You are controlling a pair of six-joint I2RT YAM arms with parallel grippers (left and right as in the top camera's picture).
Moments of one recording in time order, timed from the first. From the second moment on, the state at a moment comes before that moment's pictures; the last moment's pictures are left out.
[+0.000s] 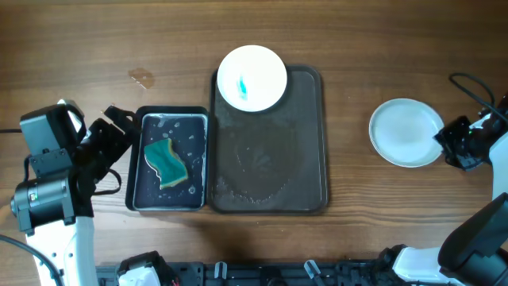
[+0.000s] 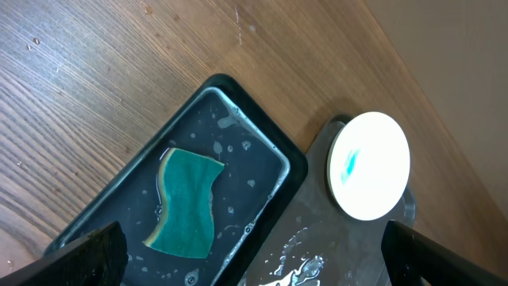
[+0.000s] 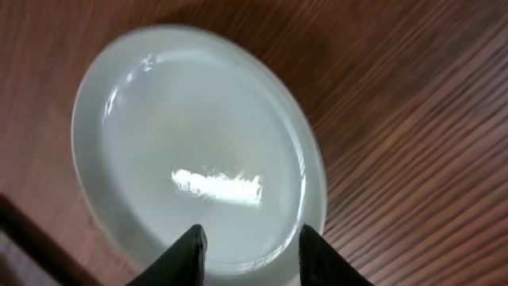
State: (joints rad) left arm 0.27 1.01 1.10 -0.99 0.19 -0.60; right arm -0.60 1.59 1.07 -0.80 -0.24 0.37
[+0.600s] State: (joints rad) left arm 0.27 1.01 1.10 -0.99 0.18 -0.60; right arm 0.35 1.68 1.46 -0.72 -0.23 0.16
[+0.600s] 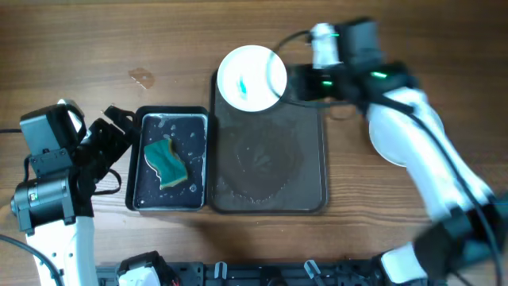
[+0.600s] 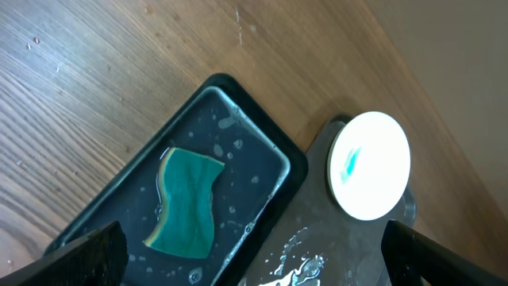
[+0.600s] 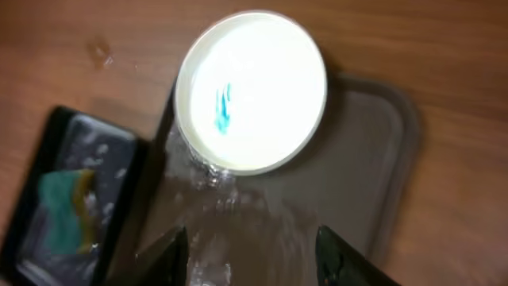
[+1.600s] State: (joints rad) left arm 0.27 1.01 1.10 -0.99 0.18 -0.60; right arm 0.28 1.64 1.45 -0.78 -0.11 0.32
